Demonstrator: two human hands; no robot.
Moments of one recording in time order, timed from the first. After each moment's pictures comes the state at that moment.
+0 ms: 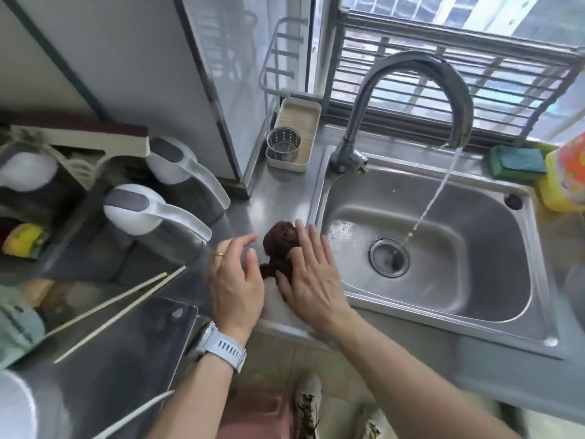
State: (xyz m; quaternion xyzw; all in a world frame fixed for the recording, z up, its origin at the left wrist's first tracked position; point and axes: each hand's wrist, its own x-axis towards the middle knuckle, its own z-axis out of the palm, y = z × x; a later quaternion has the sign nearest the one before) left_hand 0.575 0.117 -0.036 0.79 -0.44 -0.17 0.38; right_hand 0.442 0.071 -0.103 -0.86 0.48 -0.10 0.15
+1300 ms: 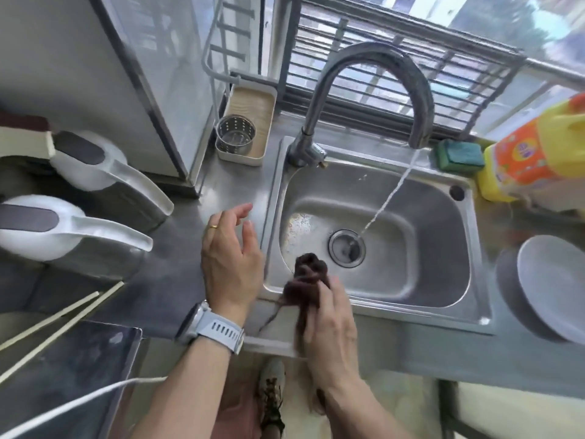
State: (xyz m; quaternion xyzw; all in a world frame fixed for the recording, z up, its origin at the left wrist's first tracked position) left_hand 0.540 0.056 -0.022 0.75 -0.45 -0.24 0.41; right_hand 0.380 0.131 -0.079 -0.68 0.69 -0.16 0.18
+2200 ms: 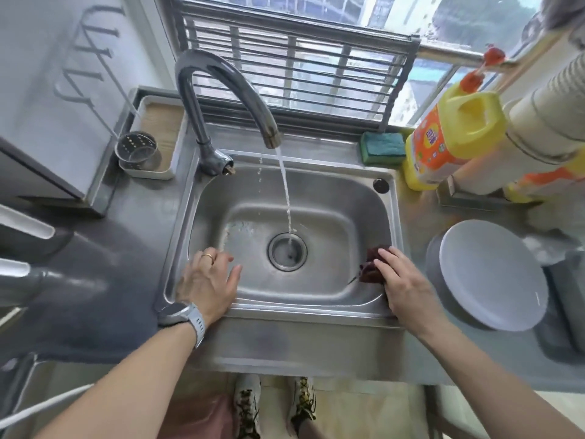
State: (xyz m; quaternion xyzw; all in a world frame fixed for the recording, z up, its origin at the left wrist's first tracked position) left_hand 0.428 0.047 -0.083 0.74 -0.65 -0.19 0.05; right_hand 0.063 0.049 -0.075 -0.79 0.61 -0.01 0.05
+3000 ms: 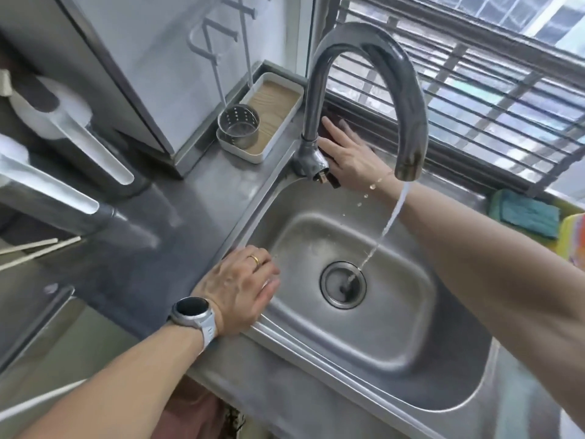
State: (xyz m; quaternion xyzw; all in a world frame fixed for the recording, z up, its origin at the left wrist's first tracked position) left_hand 0.464 0.044 -0.101 0.67 -0.72 -0.12 0.10; right_hand 0.323 -0.253 -0.088 -0.95 0.29 -0.02 0.11
